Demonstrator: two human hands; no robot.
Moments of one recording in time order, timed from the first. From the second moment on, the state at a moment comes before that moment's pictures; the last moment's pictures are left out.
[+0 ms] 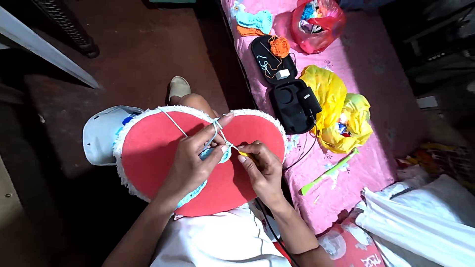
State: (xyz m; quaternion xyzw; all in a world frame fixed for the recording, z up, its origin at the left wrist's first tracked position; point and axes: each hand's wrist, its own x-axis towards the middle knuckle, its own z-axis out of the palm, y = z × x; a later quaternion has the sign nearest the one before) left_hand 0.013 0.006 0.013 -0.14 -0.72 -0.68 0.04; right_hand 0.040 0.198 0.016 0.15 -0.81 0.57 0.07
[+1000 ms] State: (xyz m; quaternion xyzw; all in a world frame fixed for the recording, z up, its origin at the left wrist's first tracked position) left_hand 0.013 0.007 0.024 -0.12 -0.63 -0.77 -0.01; right_hand 0.030 0.203 0.026 0.03 -0.45 0.87 -0.20
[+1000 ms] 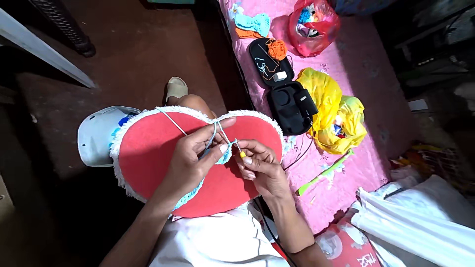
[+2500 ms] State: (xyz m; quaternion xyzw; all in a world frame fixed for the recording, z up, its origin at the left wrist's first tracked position) left_hand 0.062 -0.134 0.000 -0.20 -0.76 -0.57 -0.24; right_hand -0.035 0.229 0.042 0.01 -0.66 0.75 0.05
